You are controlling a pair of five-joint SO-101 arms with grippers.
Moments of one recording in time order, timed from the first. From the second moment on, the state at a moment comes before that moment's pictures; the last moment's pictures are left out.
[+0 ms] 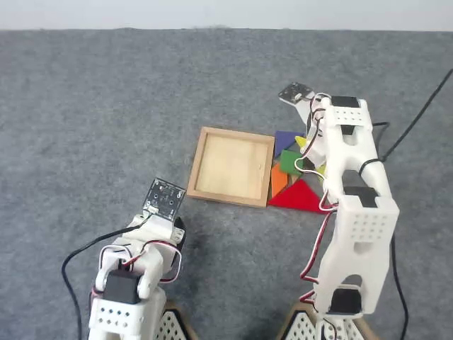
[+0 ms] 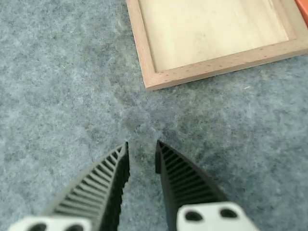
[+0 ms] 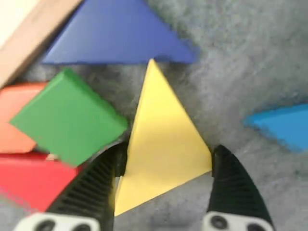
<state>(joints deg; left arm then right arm) 3.2 -102.5 96.9 71.2 -7.2 -1.7 36.0 -14.2 74.7 42.0</state>
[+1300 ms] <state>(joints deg) 3.2 -102.5 96.9 71.2 -7.2 -1.1 30.1 -6.8 77.3 30.5</state>
